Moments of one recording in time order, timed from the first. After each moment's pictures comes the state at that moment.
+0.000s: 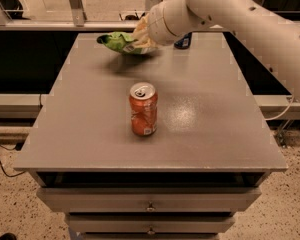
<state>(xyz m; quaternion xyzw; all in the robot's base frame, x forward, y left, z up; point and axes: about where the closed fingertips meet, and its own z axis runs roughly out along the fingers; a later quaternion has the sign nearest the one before) 0.711 0.011 0.938 -0.76 0.46 -0.08 0.45</state>
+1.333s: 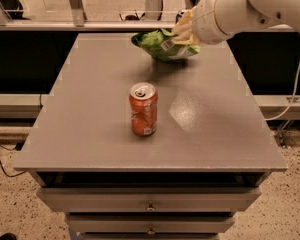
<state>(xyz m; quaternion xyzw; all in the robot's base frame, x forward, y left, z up) 0.662 -0.094 0.972 -0.71 0.52 -0.12 0.45</state>
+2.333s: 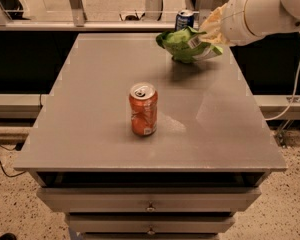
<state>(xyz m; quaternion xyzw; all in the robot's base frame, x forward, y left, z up) 0.649 -0.168 0.984 -0.68 0.56 -0.18 0.44</state>
